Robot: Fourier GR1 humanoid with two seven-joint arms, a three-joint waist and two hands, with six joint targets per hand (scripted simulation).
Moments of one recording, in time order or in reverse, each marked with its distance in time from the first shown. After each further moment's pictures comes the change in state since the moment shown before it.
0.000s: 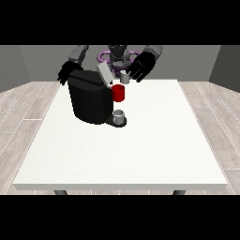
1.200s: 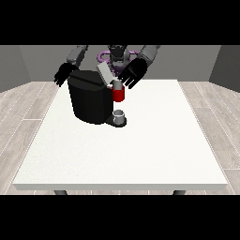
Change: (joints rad) left arm -0.035 -0.041 -0.008 0.022 -0.042 0.002 -0.002; right arm -0.012 -0.013 -0.038 -0.009 -0.024 -0.002 -0.005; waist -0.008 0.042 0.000
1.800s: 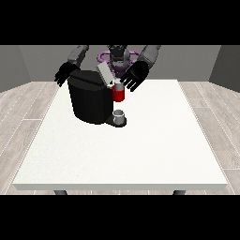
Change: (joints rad) left arm 0.014 0.012 0.016 0.019 -0.009 -0.002 -0.010; right arm 0.015 0.012 0.014 -0.025 0.003 -0.017 0.005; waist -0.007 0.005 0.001
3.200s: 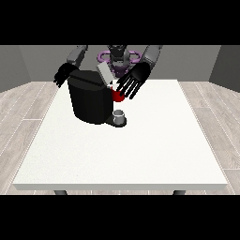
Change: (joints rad) left arm 0.006 0.020 -0.057 0.004 -0.091 -0.036 -0.051; right arm -0.011 -0.014 -0.016 0.019 -0.005 0.000 -0.003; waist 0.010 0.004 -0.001
